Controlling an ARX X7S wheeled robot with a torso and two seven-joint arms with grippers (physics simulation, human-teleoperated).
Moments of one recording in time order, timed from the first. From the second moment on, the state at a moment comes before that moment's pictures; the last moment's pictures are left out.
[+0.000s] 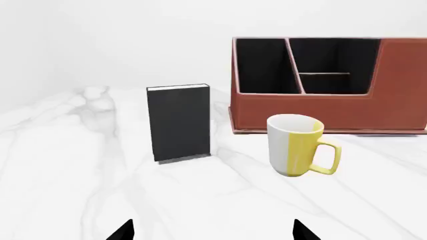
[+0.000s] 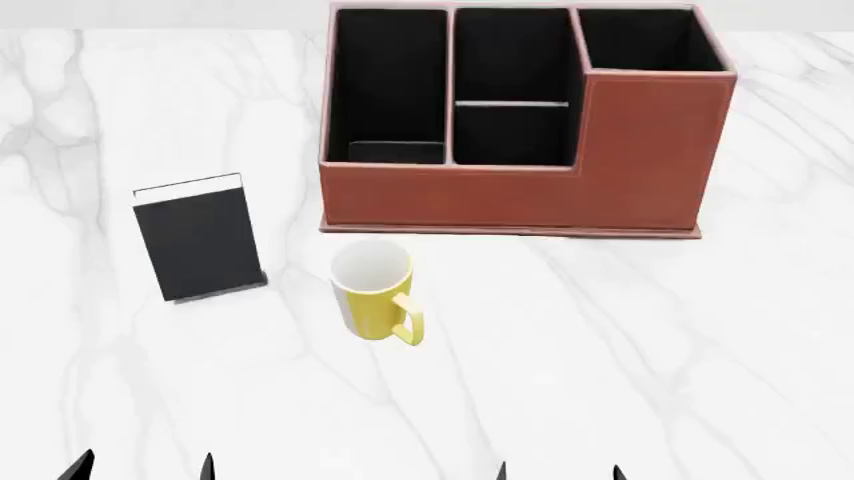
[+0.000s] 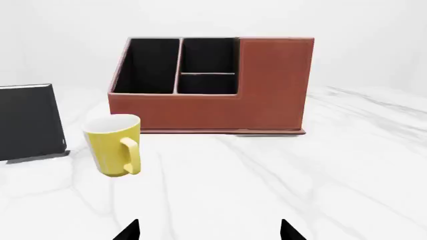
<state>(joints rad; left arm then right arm) 0.00 0.00 0.00 0.00 0.00 0.00 0.00 0.00 0.00 0.00 0.00 0.00 0.00 0.00</state>
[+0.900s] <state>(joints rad) 0.00 -0.08 0.09 0.00 -0.07 0.00 -0.10 0.00 0.08 -0.10 0.00 0.06 0.00 0.10</state>
